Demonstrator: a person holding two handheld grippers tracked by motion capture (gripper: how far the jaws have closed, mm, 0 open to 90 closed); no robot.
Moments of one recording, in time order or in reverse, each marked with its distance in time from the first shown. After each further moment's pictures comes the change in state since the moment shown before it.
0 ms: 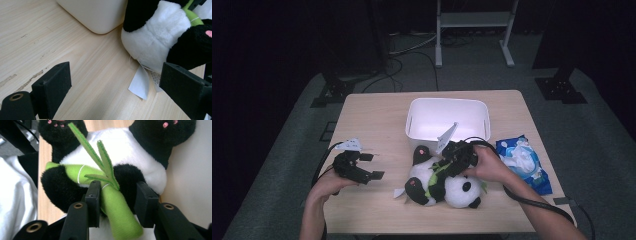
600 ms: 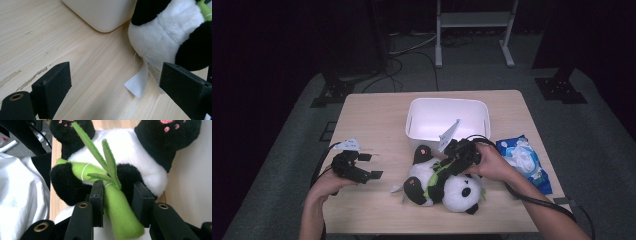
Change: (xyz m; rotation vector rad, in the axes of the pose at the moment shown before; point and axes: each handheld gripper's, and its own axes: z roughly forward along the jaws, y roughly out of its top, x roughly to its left) left arm 0.004 -0.003 -0.002 -0.005 0.013 -0.013; right arm 0.002 0.001 -0.011 -0.014 0.053 -0.010
